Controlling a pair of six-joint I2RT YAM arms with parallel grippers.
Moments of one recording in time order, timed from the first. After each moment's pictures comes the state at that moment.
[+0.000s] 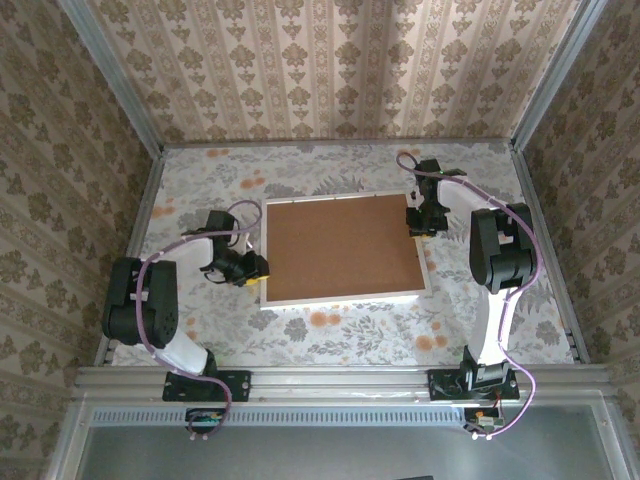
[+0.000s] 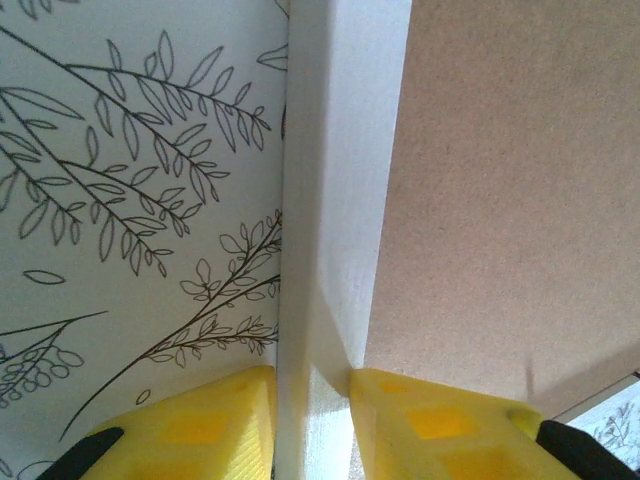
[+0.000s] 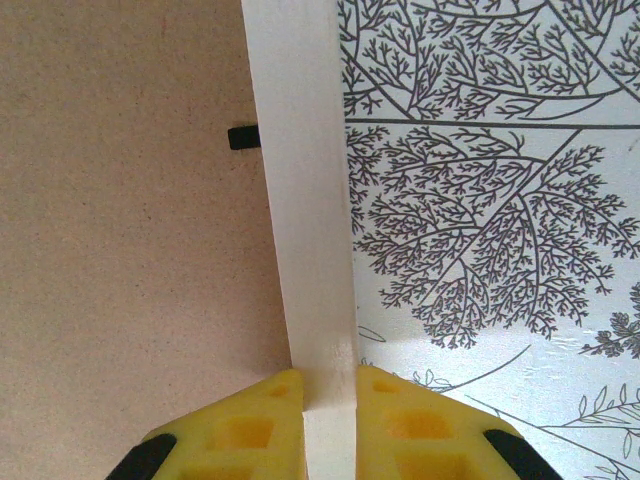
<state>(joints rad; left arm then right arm) -0.19 1.58 0.80 -0.58 0.49 -0.34 0.12 2.02 1.47 -0.90 -0.04 0.18</state>
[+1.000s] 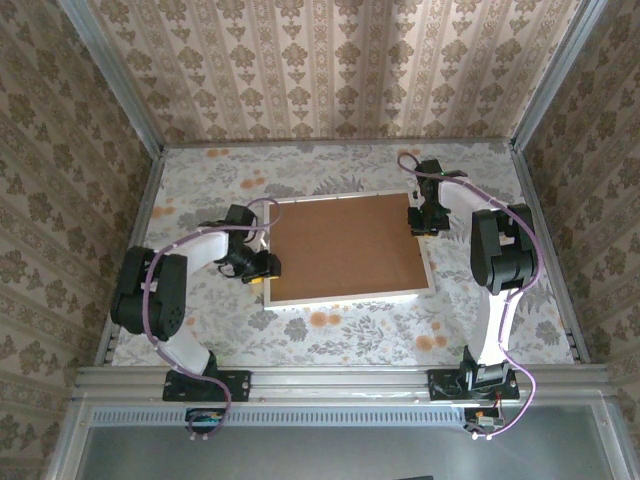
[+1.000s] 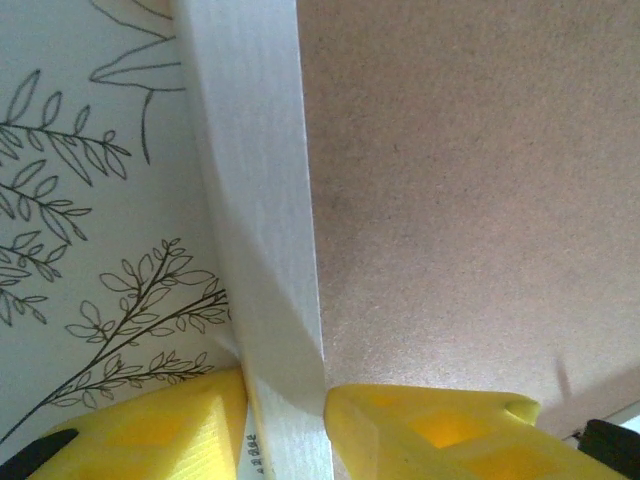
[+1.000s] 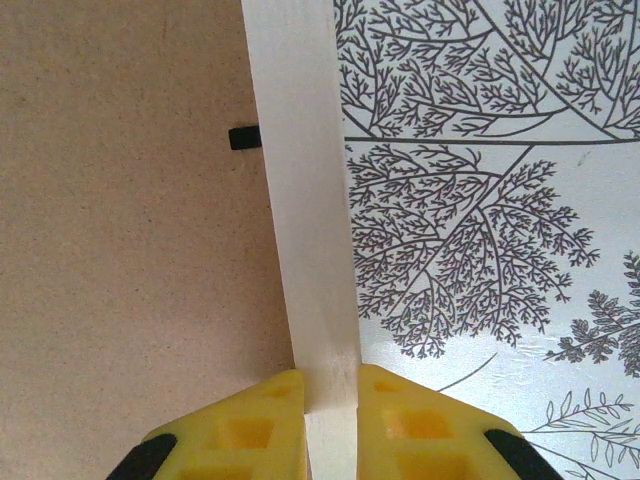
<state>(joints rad) -0.32 1.66 0.90 -0.65 0.38 -0.31 0.12 2.01 1.45 -0.87 -0.01 0.18</state>
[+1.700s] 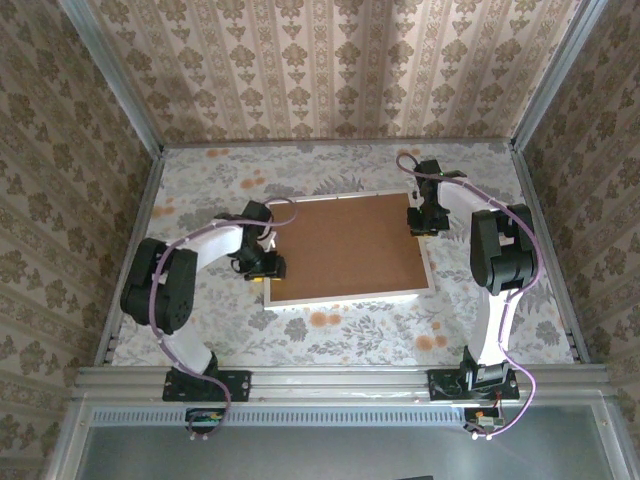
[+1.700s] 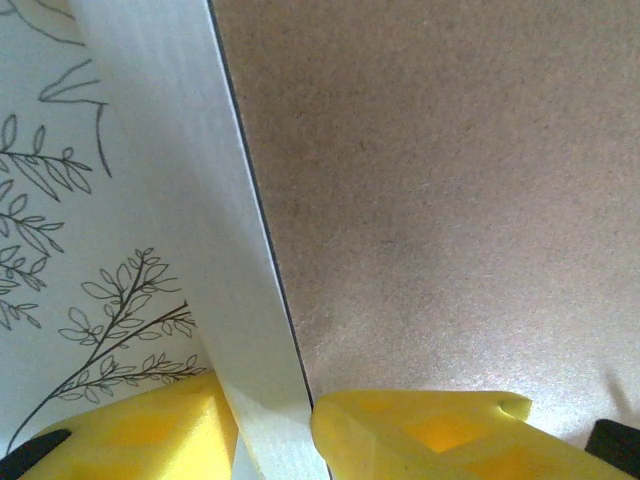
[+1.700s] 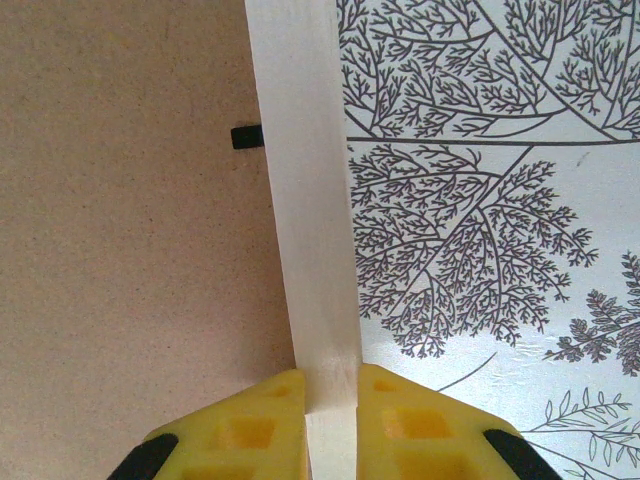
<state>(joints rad) -0.42 1.72 1.01 -0.77 0.23 -0.28 0.13 2.00 1.44 -0.87 0.00 0.18</state>
